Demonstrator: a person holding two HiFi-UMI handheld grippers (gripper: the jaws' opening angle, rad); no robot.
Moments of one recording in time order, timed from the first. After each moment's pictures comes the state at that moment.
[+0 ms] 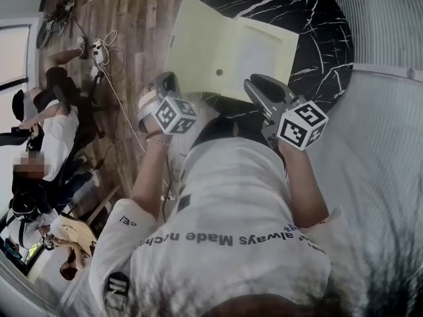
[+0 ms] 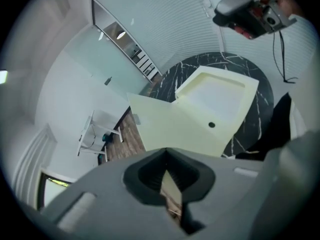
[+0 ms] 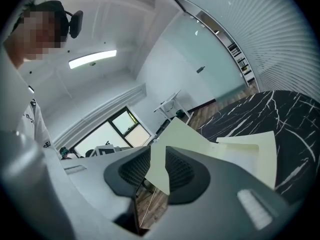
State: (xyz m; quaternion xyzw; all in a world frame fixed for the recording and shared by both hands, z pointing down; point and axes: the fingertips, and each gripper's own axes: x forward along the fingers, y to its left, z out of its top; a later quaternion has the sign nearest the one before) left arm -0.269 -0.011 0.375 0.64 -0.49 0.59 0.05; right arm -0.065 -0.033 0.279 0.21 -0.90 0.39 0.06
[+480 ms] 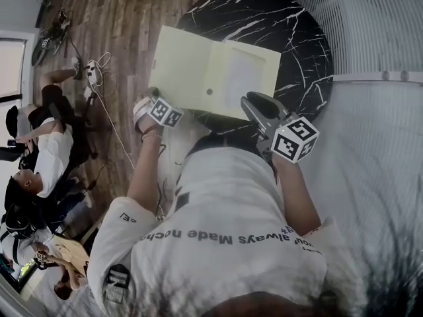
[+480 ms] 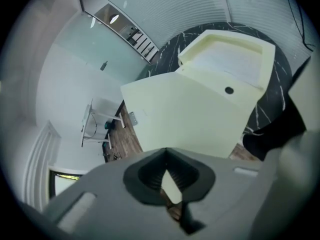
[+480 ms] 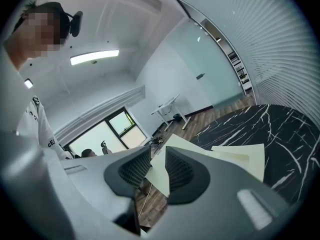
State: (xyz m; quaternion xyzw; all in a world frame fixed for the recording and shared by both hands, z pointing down) left arm -0.348 -0.013 0.461 0.57 -0.48 0.66 0.08; right arm -0.047 -0.028 0.242 0.24 -0.90 0.36 0.06
